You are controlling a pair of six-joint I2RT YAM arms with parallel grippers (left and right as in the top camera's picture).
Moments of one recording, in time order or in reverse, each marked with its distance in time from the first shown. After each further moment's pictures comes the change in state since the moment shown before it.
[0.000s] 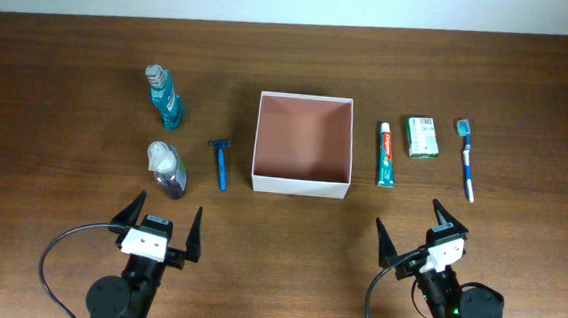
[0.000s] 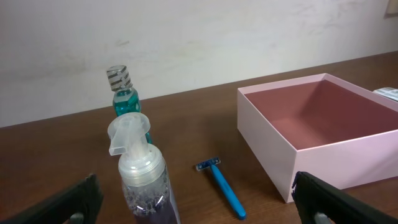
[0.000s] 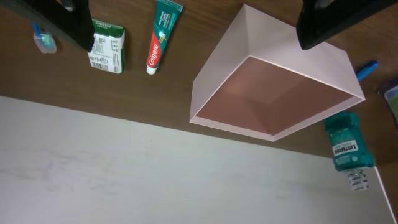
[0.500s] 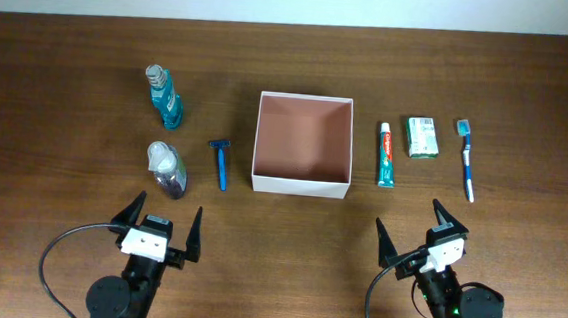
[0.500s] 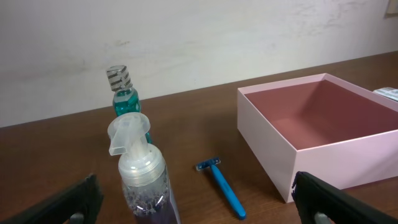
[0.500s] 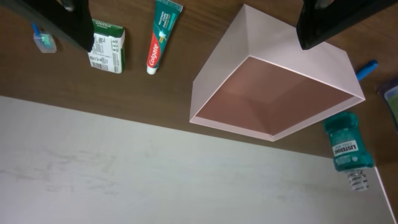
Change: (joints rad) left arm 0.000 0.000 0.000 0.000 0.000 0.000; right arm 0.000 0.000 0.000 0.000 0.000 0.001
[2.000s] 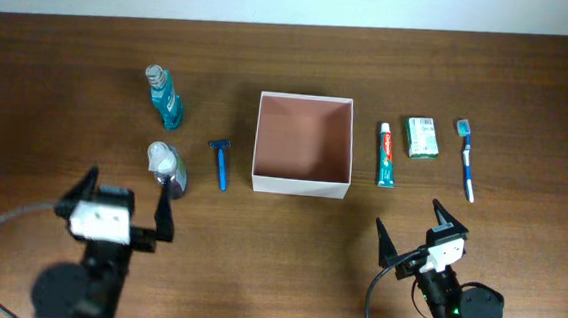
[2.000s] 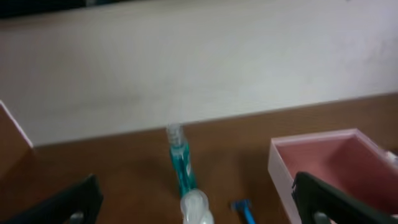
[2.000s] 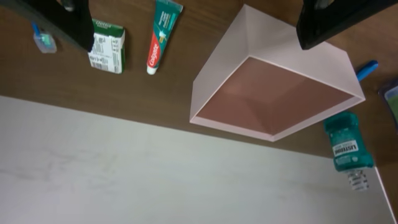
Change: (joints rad) left arm 0.000 0.386 0.642 -0.295 -0.147 0.000; right arm 0.000 -0.002 0.000 0.000 0.000 0.000
